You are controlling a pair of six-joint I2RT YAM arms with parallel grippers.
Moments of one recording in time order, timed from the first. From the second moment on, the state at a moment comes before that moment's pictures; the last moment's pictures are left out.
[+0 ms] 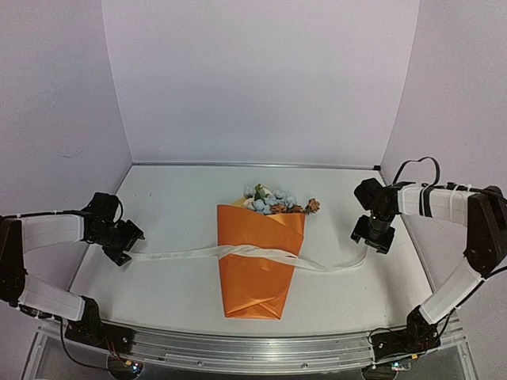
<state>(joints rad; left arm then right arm) -0.13 1.28 0.58 -0.36 0.12 -1.09 0.36 1.58 0.99 -0.80 0.25 0.92</state>
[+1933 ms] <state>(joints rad) -0.85 1.68 0.49 0.64 -0.08 -2.00 0.53 1.07 0.68 -0.66 0.20 1.31</state>
